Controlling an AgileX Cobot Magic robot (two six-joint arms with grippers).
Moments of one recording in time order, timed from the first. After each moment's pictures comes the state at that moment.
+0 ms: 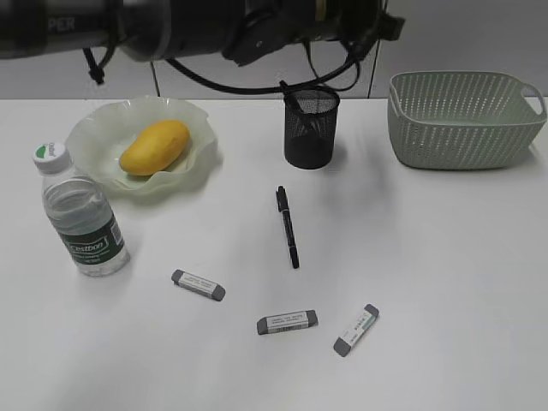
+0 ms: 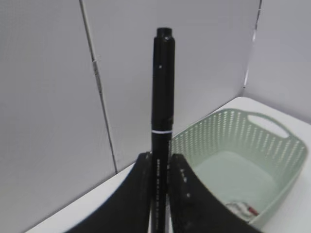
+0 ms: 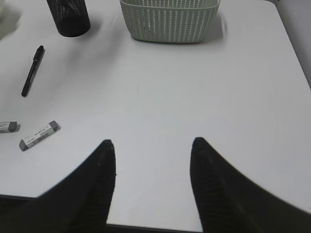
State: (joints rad) left arm -0.72 2.21 -1.89 0.58 0.00 -0.57; right arm 0.24 -0.01 -0.51 -0.09 1.04 0.11
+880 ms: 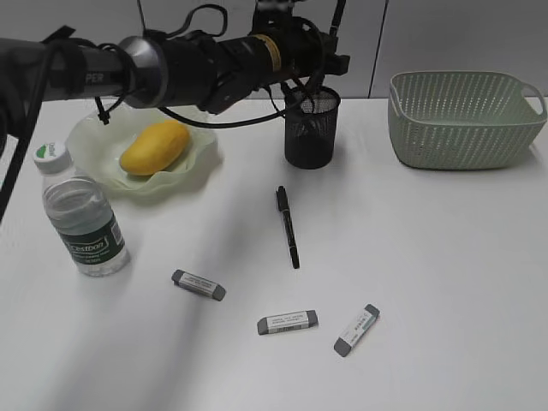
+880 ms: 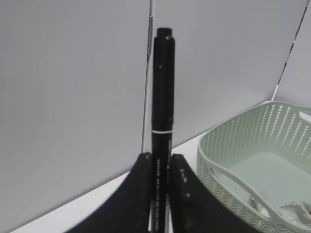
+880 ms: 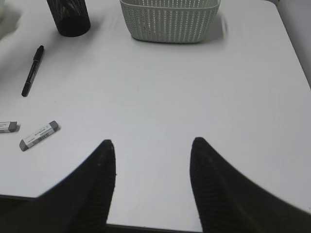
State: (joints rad) left arm -0.59 2.38 -1.88 0.51 -0.28 -0.57; right arm 0.24 -0.01 -0.51 -0.08 1.04 0.11
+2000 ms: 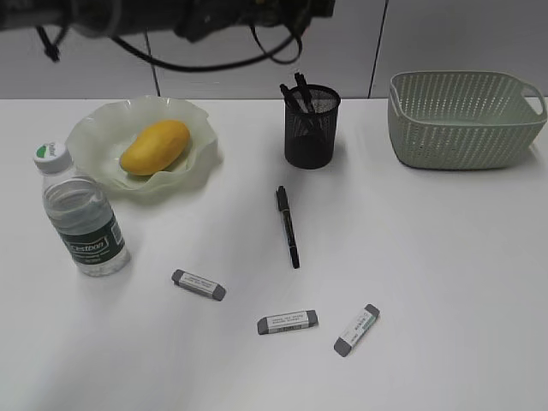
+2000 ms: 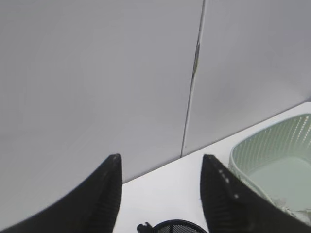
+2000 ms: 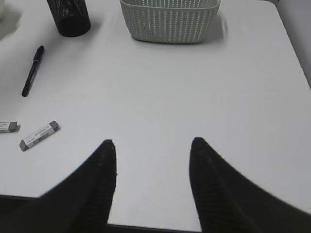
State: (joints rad) left arm -0.60 2.20 -1.88 0.49 0.06 -0.57; right arm 0.24 -0.01 -0.51 -0.08 1.04 0.11
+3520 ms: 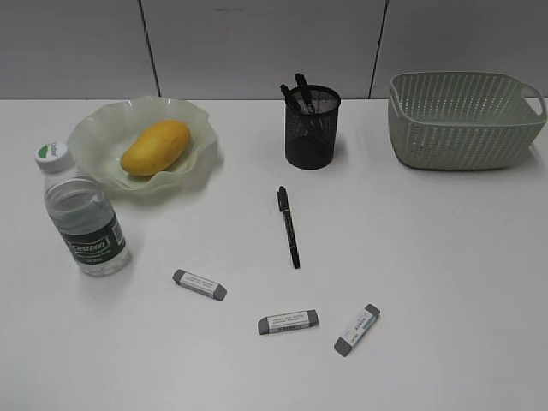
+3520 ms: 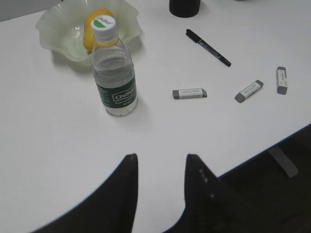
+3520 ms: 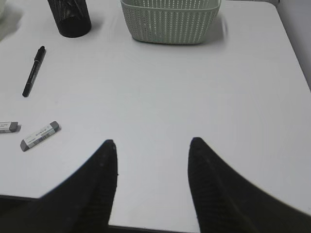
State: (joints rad) left arm -0.61 0.10 -0.54 0.09 1.06 -0.13; right arm 0.24 -0.01 -0.51 -0.08 1.04 0.11
